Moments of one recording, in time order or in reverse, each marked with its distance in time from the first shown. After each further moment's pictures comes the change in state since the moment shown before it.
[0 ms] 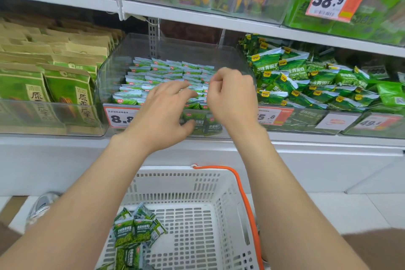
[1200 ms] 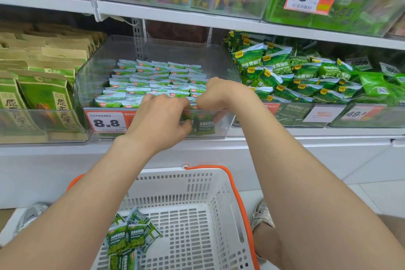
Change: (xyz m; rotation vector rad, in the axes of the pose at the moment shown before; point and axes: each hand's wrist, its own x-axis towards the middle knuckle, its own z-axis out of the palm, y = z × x) left_hand 0.013 0.023 0.014 0.122 -0.014 -0.045; right_hand 0.039 0.004 -0.023 -0.098 -0.879 0.304
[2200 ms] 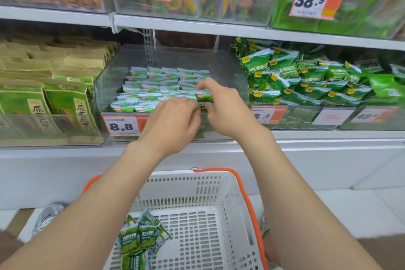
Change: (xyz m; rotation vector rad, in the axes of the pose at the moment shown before) left_hand -0.004 -0.002 0.000 -0.152 0.058 0.058; right_hand -0.025 0.017 0.038 0.082 0.438 -0.427
